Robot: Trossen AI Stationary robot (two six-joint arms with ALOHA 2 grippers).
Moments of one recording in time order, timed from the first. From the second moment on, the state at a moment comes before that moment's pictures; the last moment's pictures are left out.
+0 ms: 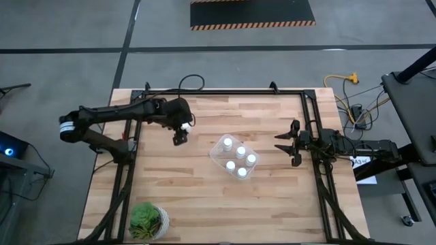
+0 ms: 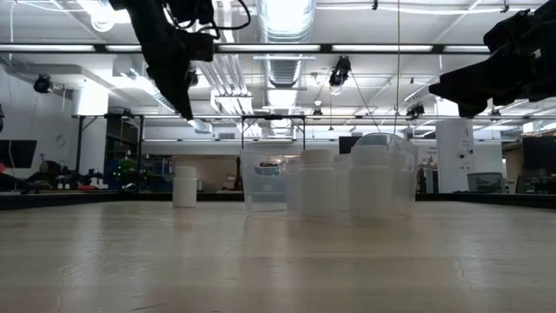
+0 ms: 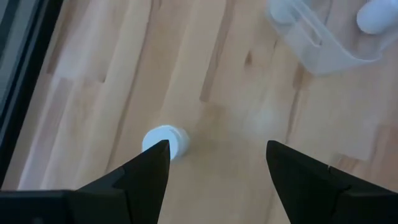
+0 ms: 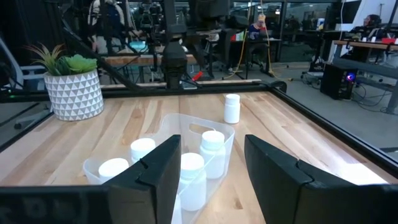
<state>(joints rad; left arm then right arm) 0.29 1.28 1.11 -0.89 -0.07 0.02 -0.04 0.05 0.01 0.01 0.05 0.05</state>
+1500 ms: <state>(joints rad) 0.55 1.47 1.02 -0.75 0.05 0.17 -0.04 0.05 0.01 0.01 0.05 0.05</state>
